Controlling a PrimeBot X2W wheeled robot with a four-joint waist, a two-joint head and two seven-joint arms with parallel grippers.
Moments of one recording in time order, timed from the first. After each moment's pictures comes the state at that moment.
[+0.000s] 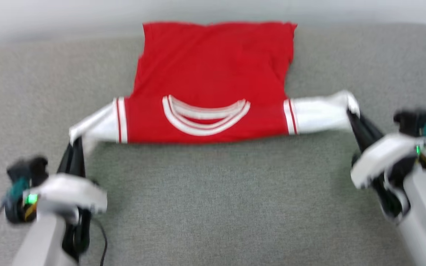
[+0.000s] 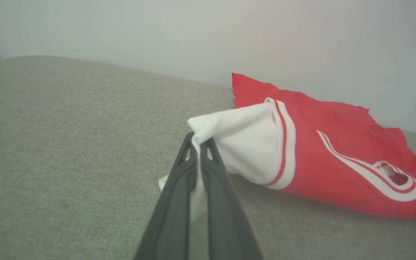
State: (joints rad) left arm -0.38 0.34 -0.19 0.46 -0.65 0.04 -0.26; right arm -0.56 -0.31 0.30 0.59 0.53 0.13 -0.09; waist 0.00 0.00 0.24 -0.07
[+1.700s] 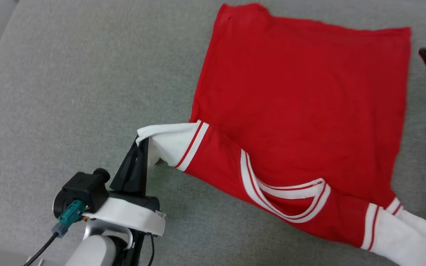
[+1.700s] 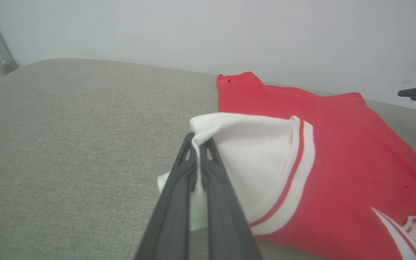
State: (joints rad) left arm -0.16 0.32 -0.38 -0.09 -0.51 0.17 -0.17; right arm -0.87 -0.37 -0.06 0.62 0.34 0.13 0.61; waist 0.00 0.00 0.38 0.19
